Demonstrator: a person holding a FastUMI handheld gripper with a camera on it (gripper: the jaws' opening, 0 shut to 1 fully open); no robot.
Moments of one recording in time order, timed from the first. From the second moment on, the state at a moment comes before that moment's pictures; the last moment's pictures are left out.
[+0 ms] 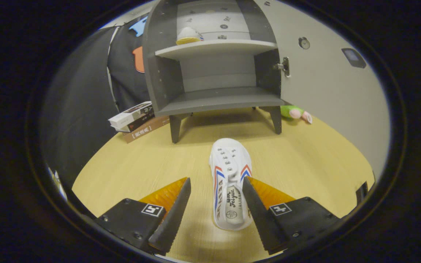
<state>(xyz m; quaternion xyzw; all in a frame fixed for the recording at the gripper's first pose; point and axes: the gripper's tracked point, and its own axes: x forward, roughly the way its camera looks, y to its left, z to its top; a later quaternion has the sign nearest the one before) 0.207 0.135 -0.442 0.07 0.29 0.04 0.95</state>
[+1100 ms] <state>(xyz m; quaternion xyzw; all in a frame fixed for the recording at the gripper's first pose) 0.257 0.130 -0.435 0.12 0.21 0.04 0.97</state>
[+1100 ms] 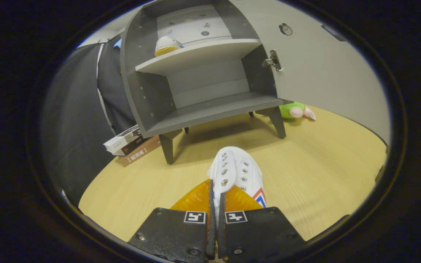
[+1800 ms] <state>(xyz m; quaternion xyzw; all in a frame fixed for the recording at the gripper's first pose) 0.211 0.105 -0.217 0.03 0.06 0.05 1.00</state>
